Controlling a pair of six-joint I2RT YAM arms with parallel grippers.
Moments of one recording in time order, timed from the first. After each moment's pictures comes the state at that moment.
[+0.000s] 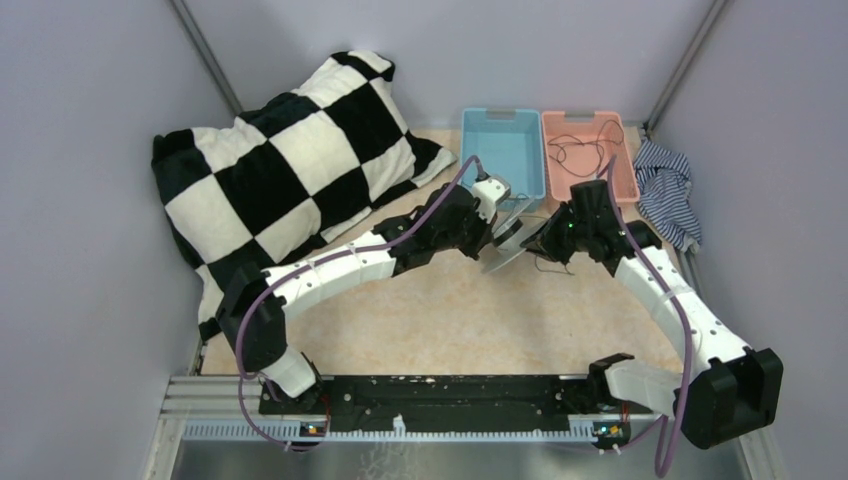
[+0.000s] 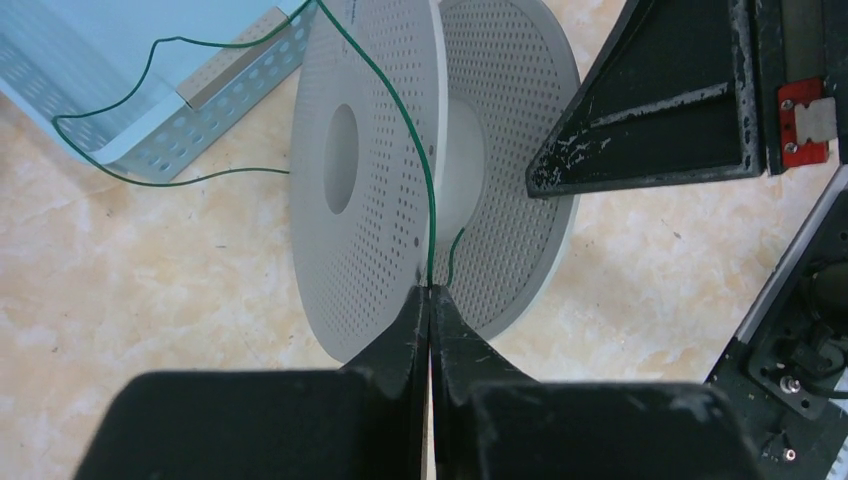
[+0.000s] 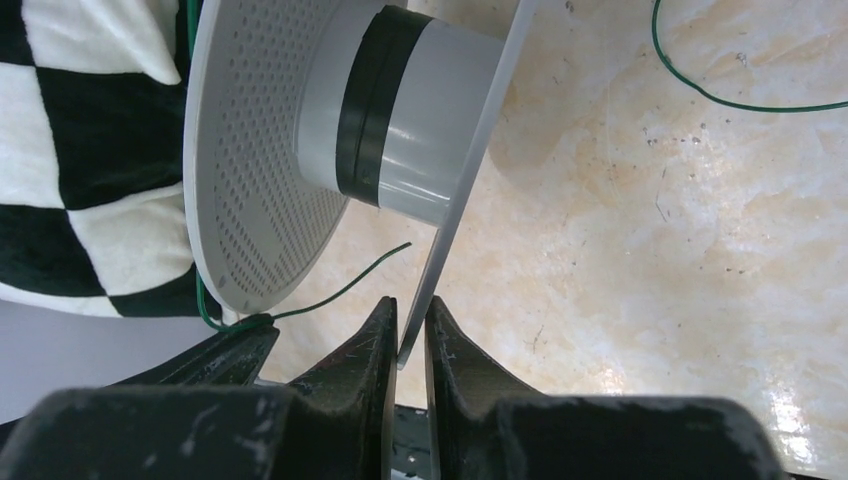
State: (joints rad) left arm -0.93 1.59 1.30 -0.21 0.03 -0.13; right arm 0.32 1.12 0.97 -0.69 -0.16 0.98
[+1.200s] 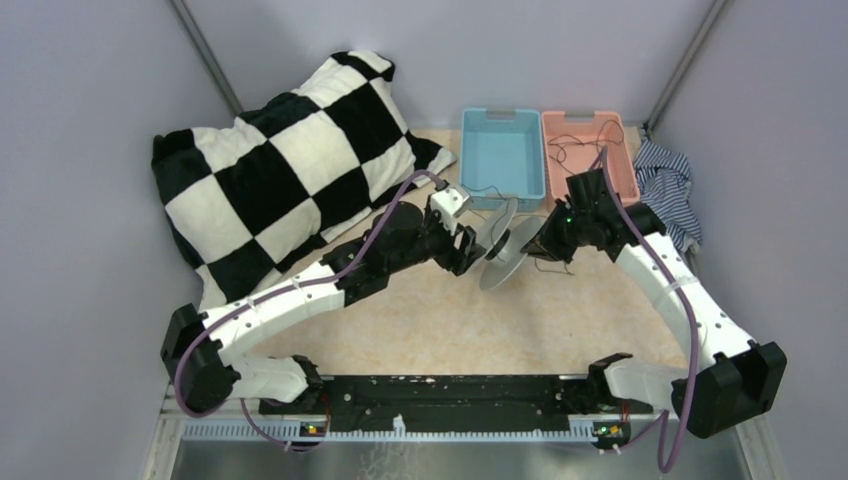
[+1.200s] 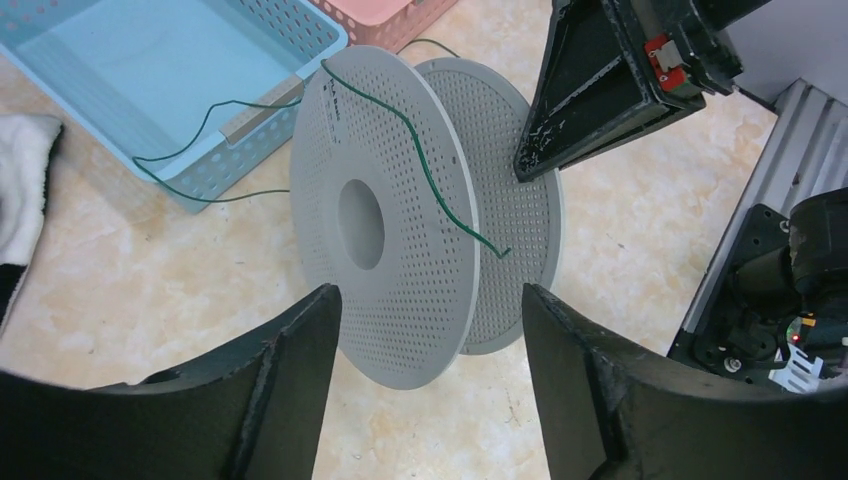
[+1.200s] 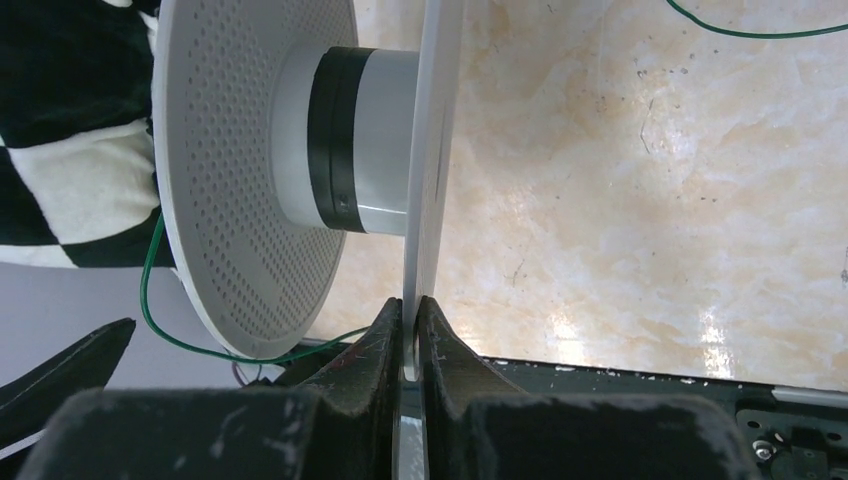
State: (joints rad) left arm -0.93 1.28 1.05 -0.06 0.06 -0.12; right arm 0.35 1.17 1.14 -0.93 -0.19 0.93
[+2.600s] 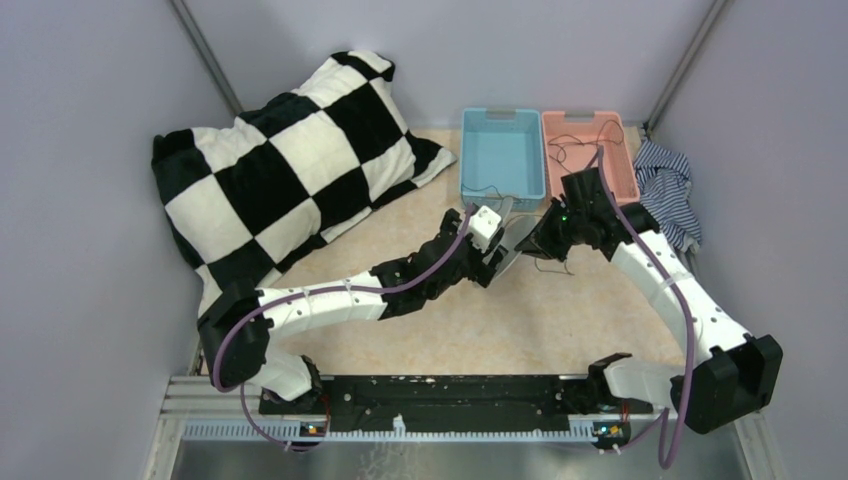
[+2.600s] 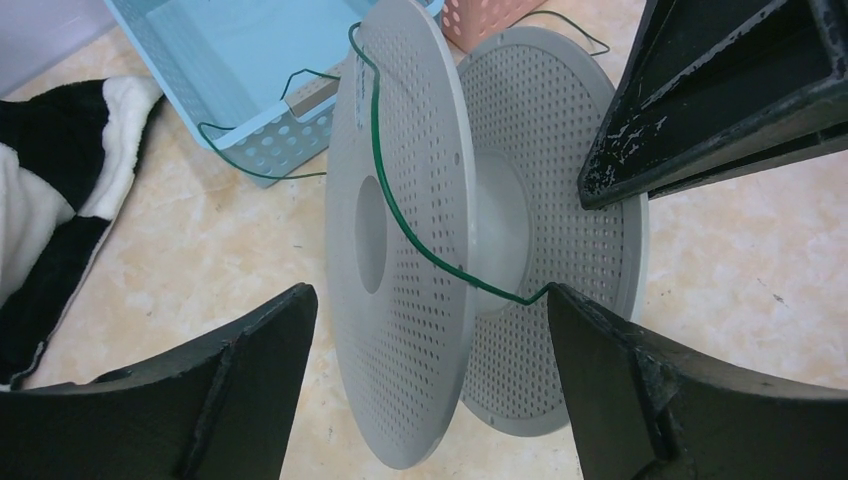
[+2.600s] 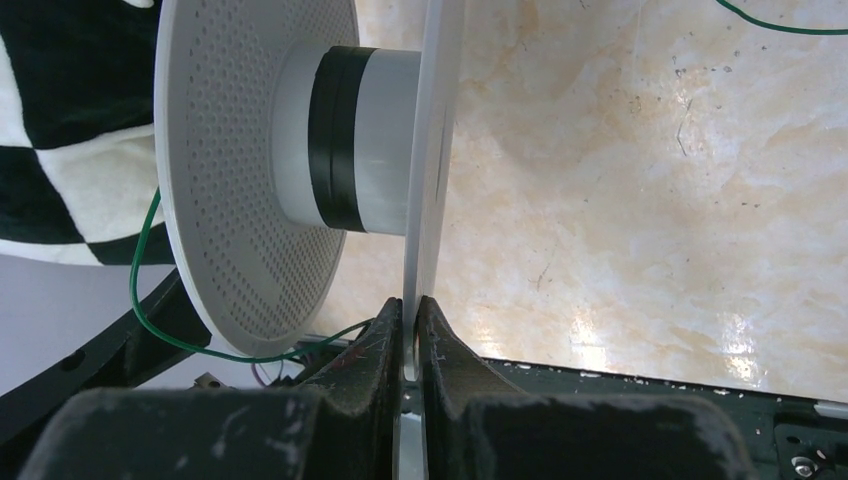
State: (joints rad) left arm -1.10 1.46 0.99 0.15 -0.38 -0.07; right arm 0.37 1.19 1.13 -0.88 -0.21 0.97
